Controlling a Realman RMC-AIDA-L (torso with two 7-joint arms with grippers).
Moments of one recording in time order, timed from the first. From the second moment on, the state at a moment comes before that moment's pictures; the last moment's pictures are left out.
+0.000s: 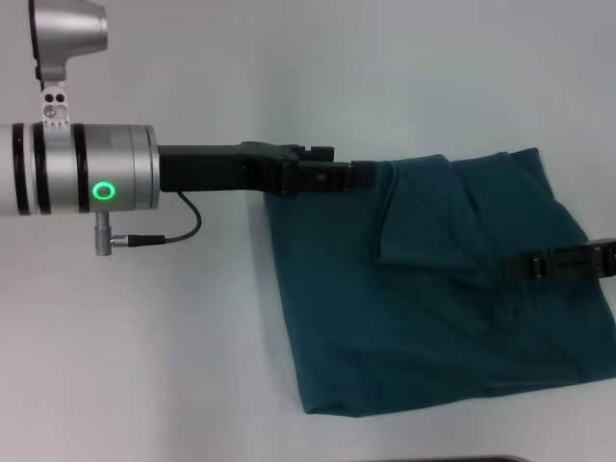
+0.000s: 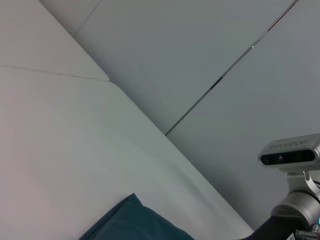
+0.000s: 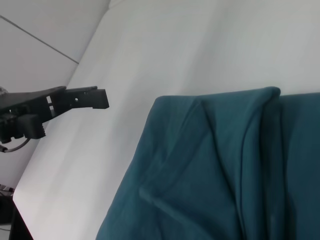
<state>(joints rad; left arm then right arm) -0.52 -2.14 -1.97 -0.77 -1.41 1.42 -2.00 0.48 1.95 -0.42 -0.56 -2.45 -1.74 1.91</state>
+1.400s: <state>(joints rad) -0.52 -2.13 -1.98 -0.78 -1.41 1.42 -2.00 0.48 1.96 -0.46 -0.57 -2.46 -1.71 1.97</state>
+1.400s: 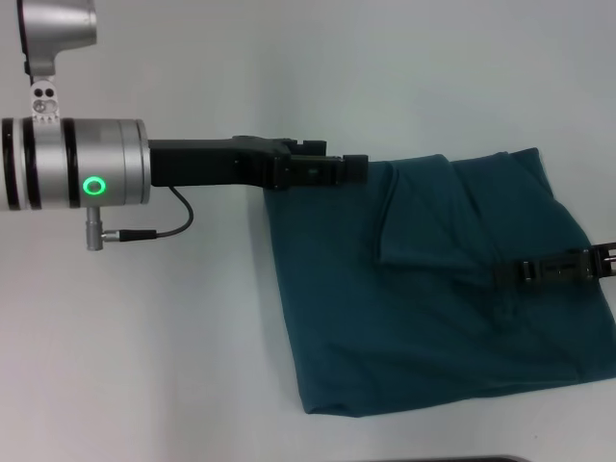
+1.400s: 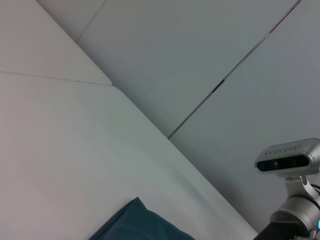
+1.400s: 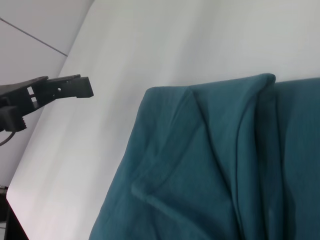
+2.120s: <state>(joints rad) -0.52 -2.13 -1.98 -0.78 -1.41 1.42 -1.99 0.50 1.98 -0.51 -0.57 -2.46 -1.68 1.99</state>
